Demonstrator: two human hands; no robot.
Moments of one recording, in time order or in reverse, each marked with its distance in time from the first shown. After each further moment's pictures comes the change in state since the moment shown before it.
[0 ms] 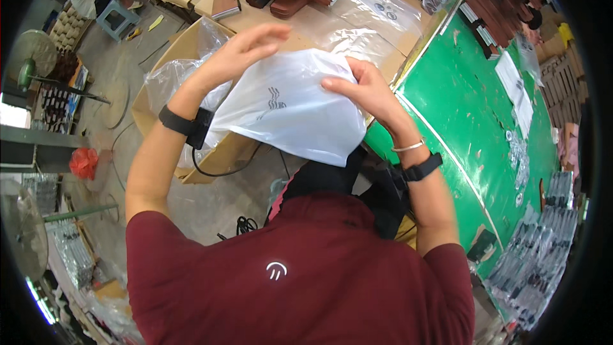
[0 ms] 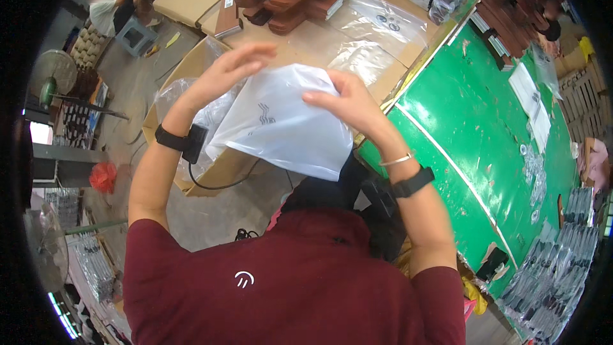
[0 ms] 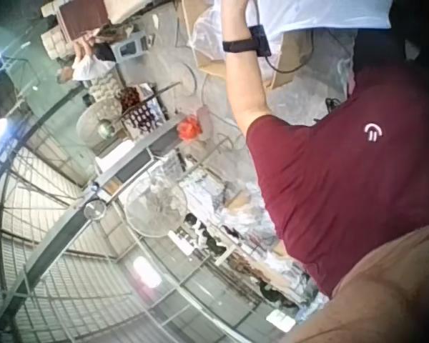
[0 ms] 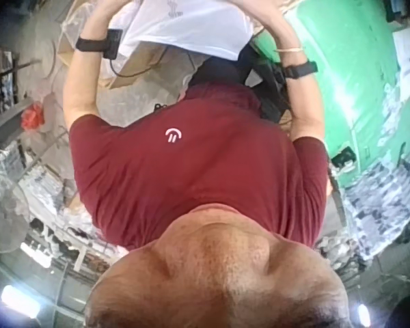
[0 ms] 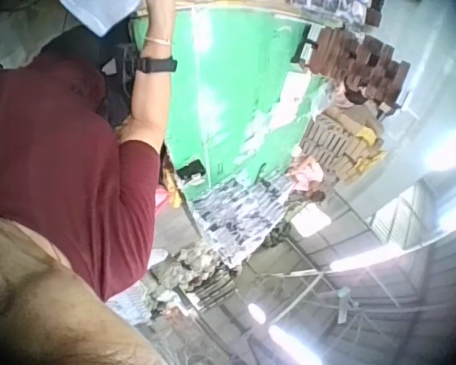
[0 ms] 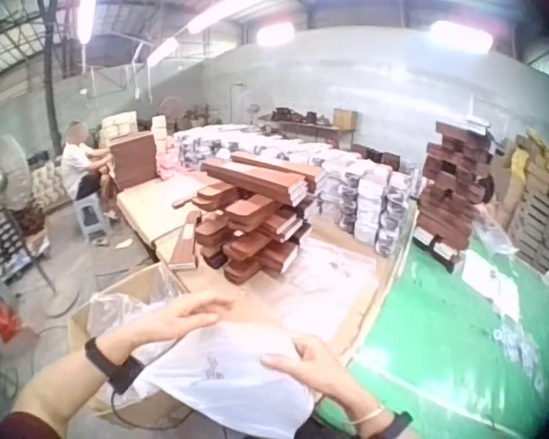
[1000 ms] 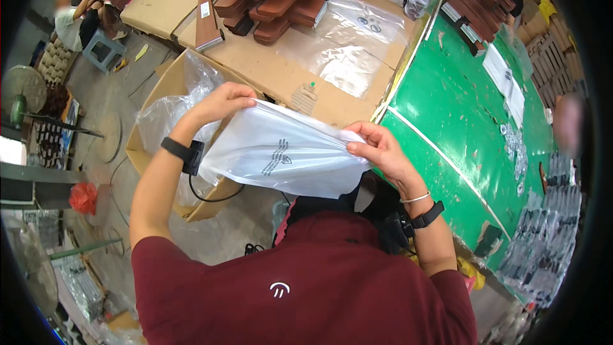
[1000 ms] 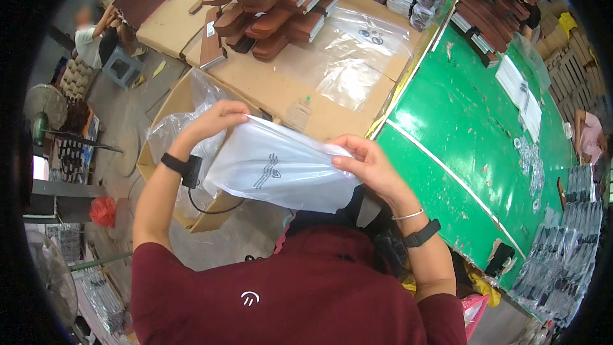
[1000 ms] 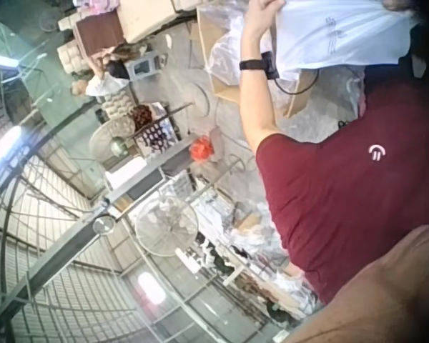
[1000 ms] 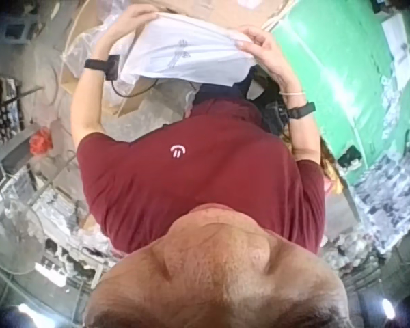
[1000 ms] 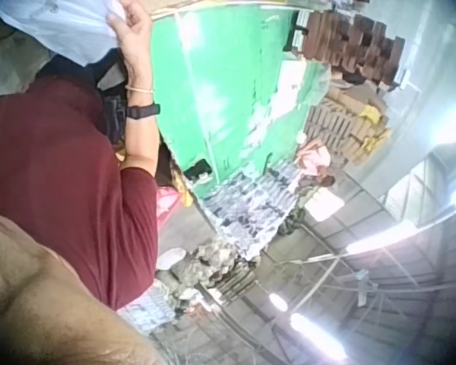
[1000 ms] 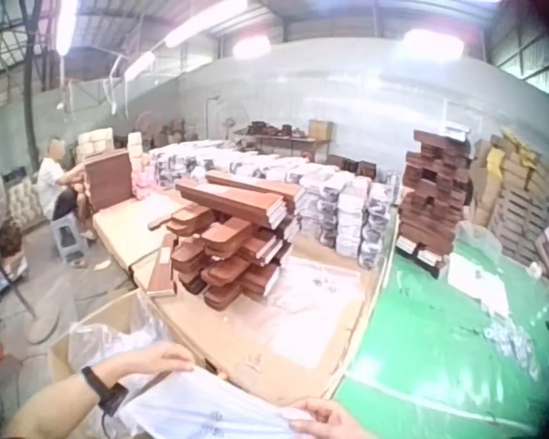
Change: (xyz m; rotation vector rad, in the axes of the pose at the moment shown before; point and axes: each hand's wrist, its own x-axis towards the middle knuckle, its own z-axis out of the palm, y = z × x) left_hand -0.006 -0.071 -0.018 -0.006 -0.282 -0.288; right_hand -0.072 0.031 -0.006 0.198 0.082 0.154
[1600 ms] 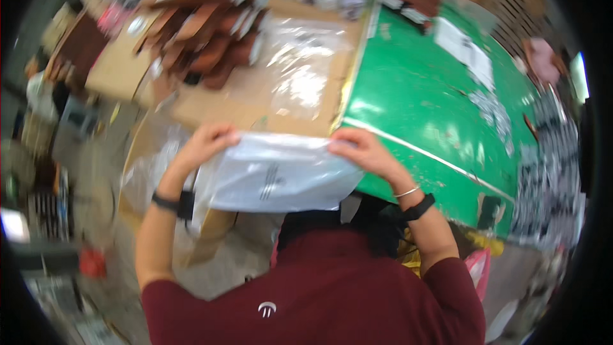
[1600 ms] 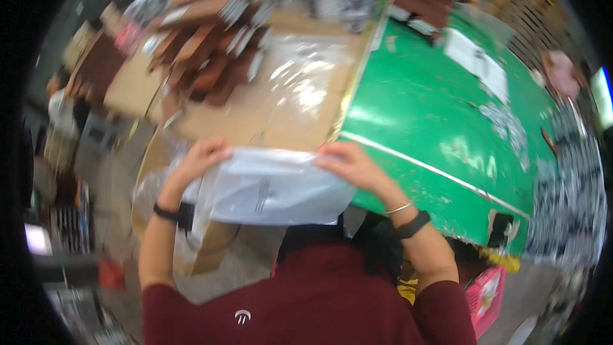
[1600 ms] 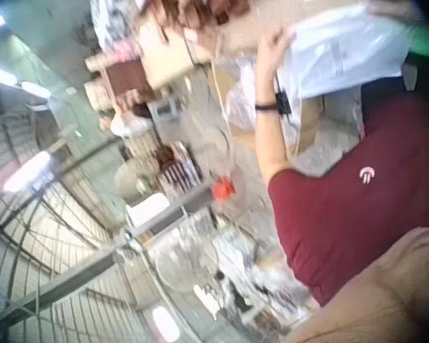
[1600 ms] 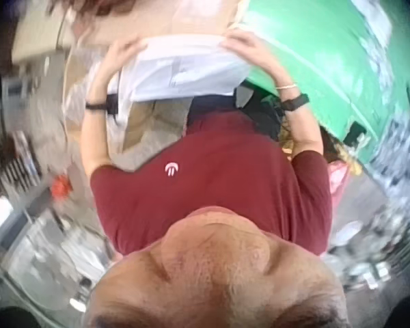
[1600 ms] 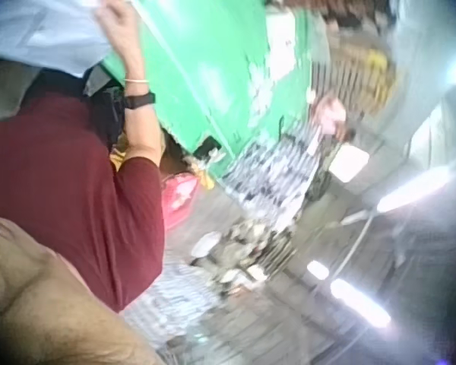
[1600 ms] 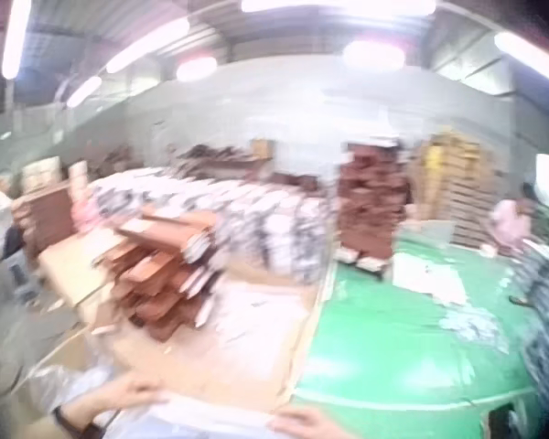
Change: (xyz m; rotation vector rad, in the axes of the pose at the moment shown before) left_hand 0.043 0.057 0.020 0.065 0.025 0.115; right_hand -0.010 0.007 -0.055 -0.407 0.270 -0.232
